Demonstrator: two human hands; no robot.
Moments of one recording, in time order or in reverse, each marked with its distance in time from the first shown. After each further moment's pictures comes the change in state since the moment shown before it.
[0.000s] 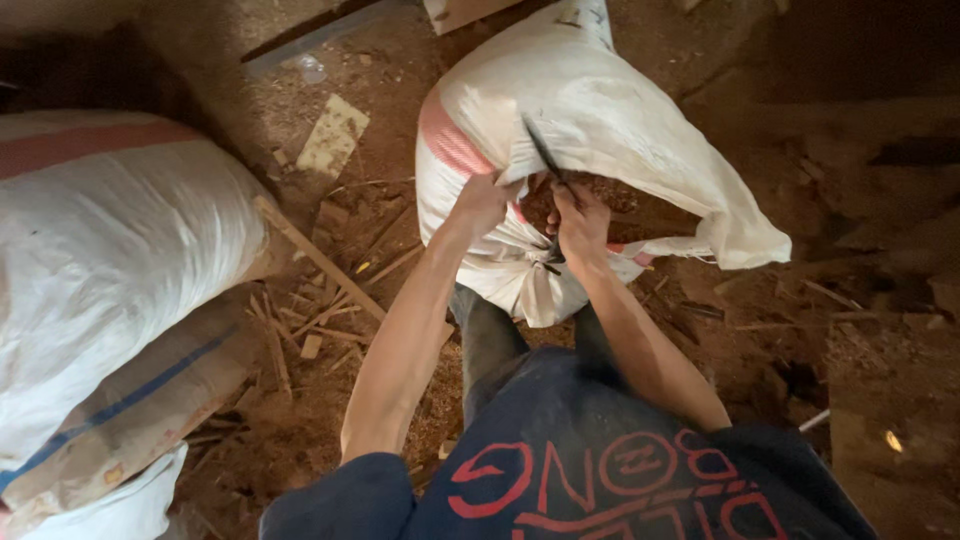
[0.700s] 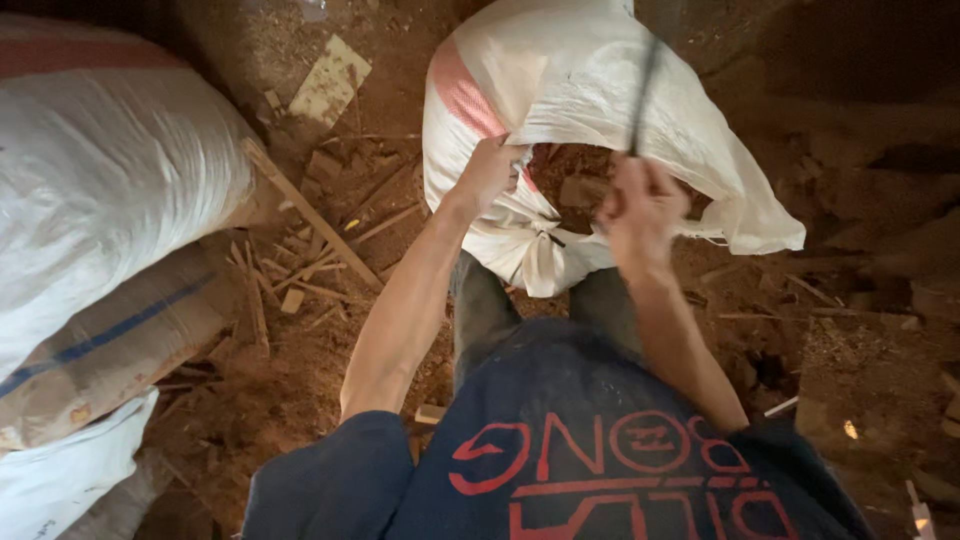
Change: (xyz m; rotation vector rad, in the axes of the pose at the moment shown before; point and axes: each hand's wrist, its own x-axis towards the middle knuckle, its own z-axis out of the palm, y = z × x) left_hand 0.006 -0.043 0.017 -0.904 -0.102 -0.112; right_hand -0.064 -0.098 -0.021 -0.030 0.005 -0.090
